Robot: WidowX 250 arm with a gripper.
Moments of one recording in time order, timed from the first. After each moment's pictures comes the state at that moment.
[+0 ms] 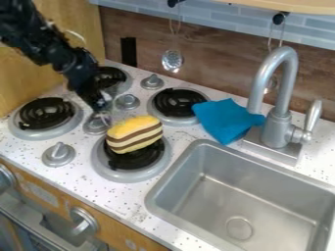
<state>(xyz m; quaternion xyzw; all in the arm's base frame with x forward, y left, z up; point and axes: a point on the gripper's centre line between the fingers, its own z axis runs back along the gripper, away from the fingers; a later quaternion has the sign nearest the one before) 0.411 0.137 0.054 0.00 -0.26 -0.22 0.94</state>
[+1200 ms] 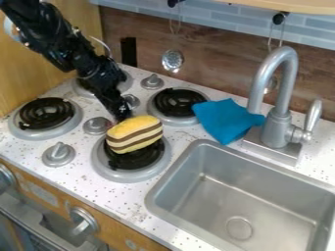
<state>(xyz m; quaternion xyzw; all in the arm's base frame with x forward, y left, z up) 0.424 0.115 0.042 -0.03 -0.25 -0.24 0.94</state>
